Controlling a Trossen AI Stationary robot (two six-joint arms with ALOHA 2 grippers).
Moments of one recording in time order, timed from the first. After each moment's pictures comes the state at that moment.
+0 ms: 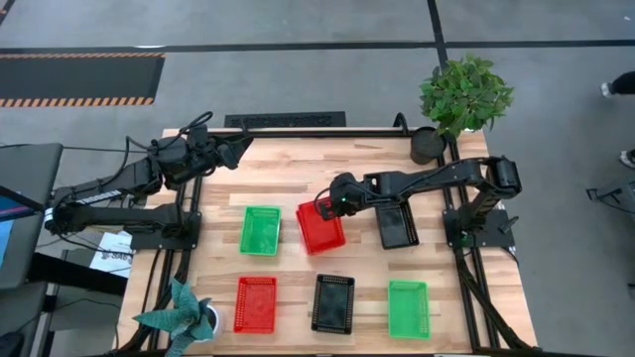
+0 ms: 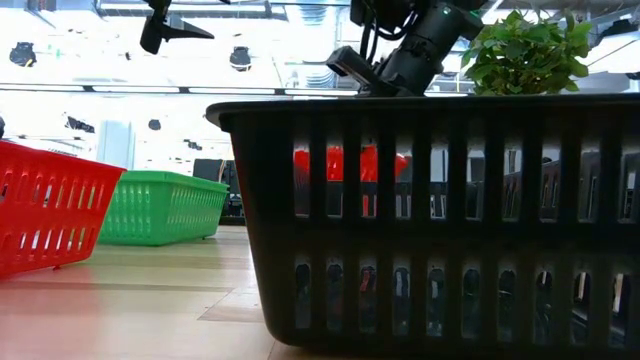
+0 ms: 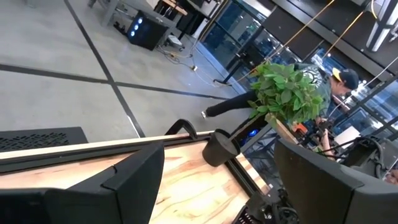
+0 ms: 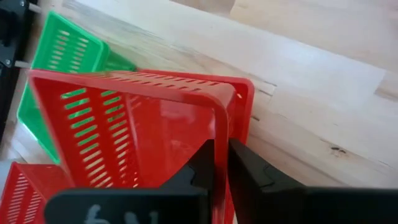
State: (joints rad) left arm 0.27 0.72 0.82 -0.21 -0.39 -0.73; right arm -0.04 1.69 1.19 -0.45 0.10 1.12
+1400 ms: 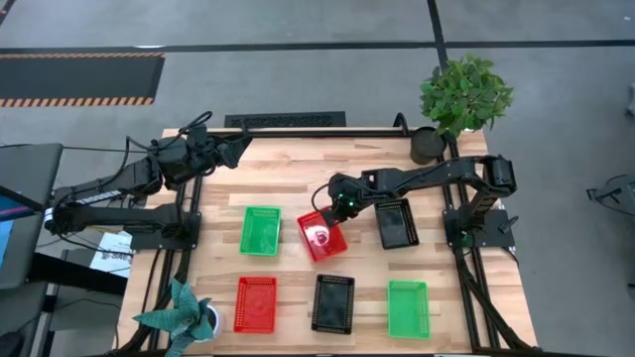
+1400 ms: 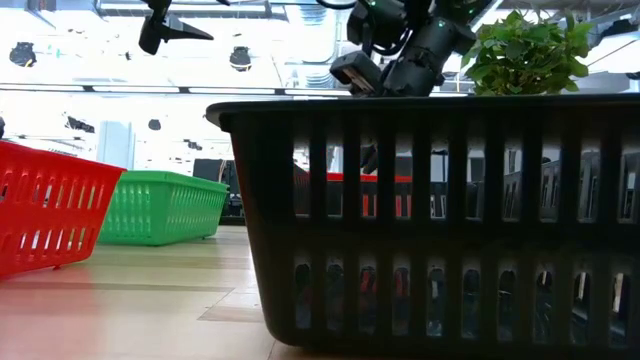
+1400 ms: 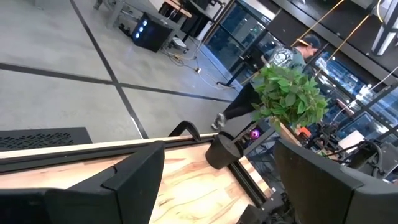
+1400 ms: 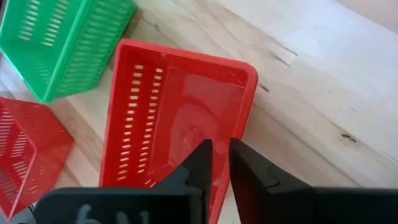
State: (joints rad) left arm 0.27 0.72 0.82 -0.22 -0.42 -0.74; right arm -0.08 1.72 1.19 -0.48 -0.10 0.93
